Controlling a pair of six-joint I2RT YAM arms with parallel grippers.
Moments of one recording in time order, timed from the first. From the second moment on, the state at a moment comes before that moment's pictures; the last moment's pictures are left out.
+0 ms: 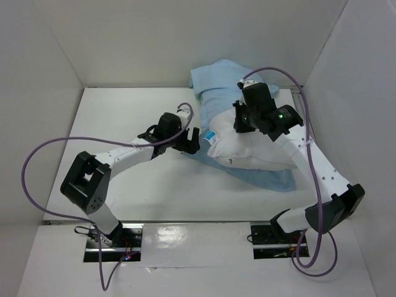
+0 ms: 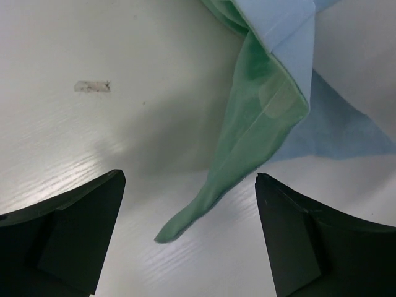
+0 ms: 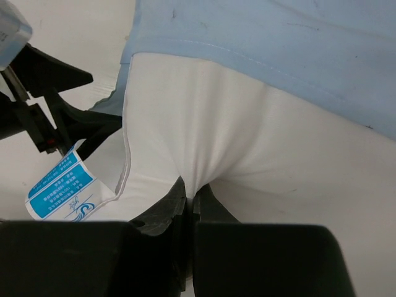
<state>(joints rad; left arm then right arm) -0.57 1.63 1.08 -0.10 0.10 -0.26 0.50 1.38 1.56 -0.92 0.12 0.28</state>
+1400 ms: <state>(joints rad) -0.61 0.95 0.96 -0.03 0.75 -0.79 0.69 1.55 1.48 -0.63 0.10 0.37</state>
